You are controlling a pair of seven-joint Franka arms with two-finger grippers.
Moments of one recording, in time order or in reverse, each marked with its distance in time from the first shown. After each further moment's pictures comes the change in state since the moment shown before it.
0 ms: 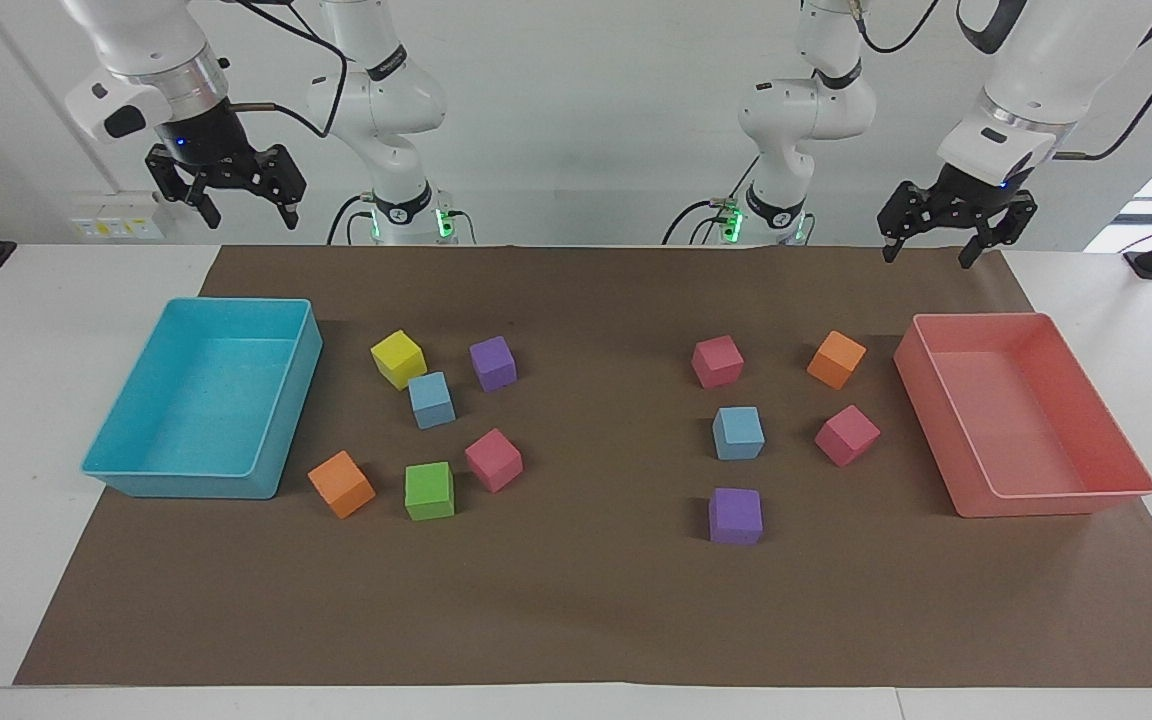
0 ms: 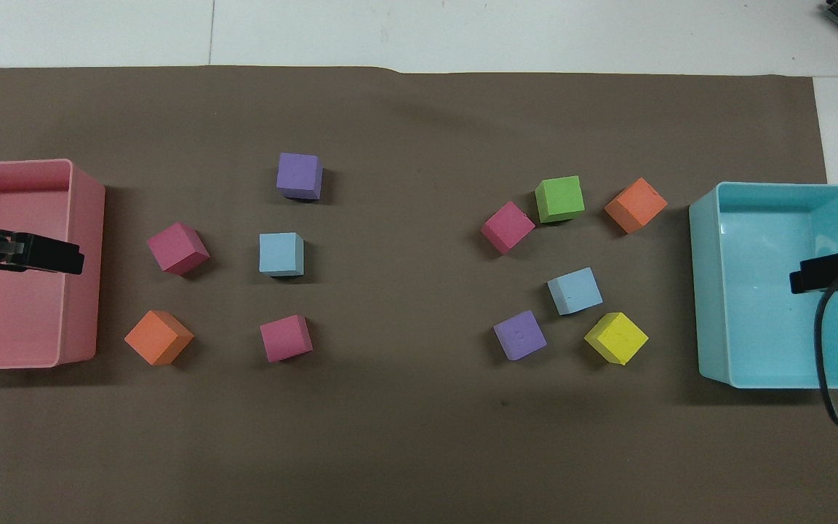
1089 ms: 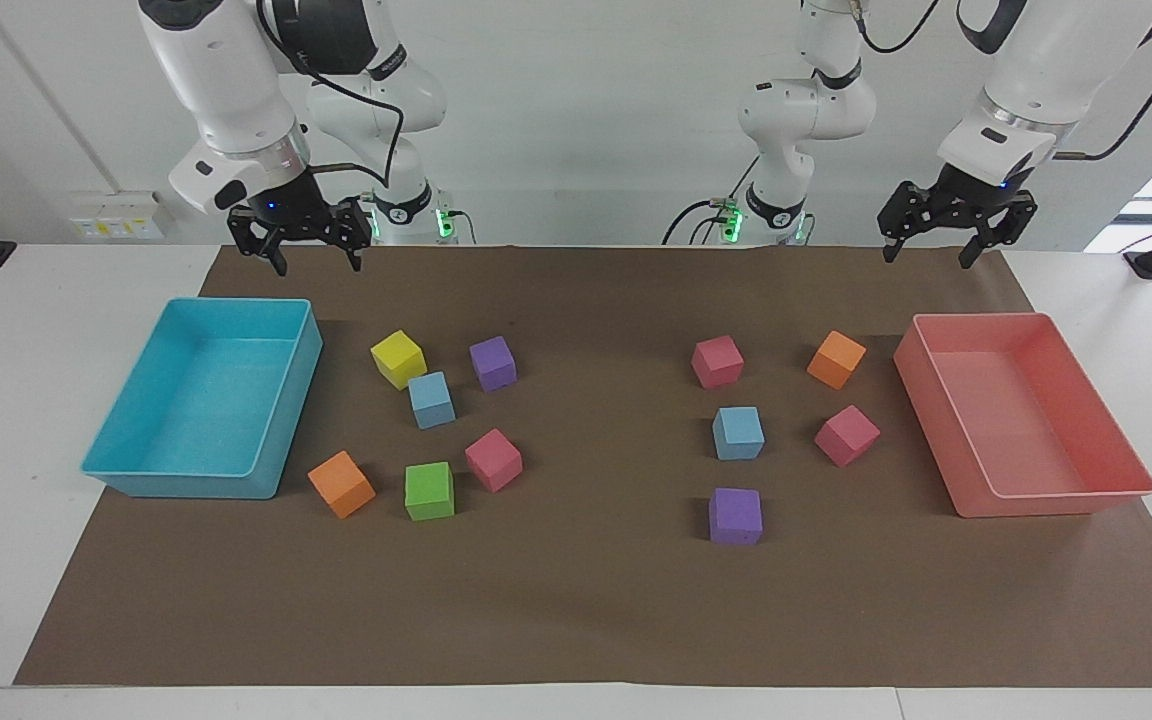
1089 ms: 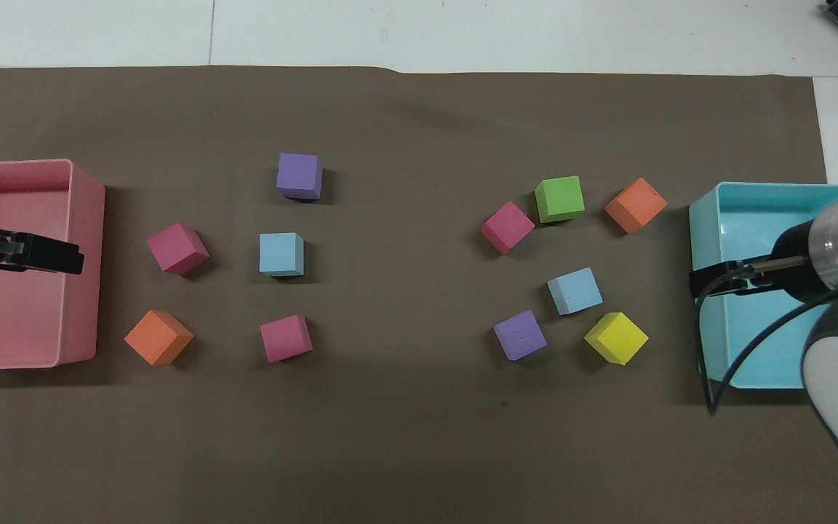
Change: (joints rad) left arm 0.000 0.000 0.000 0.000 0.000 0.000 0.000; right arm 0.083 0.012 0.043 -0.185 0.000 0.172 0.003
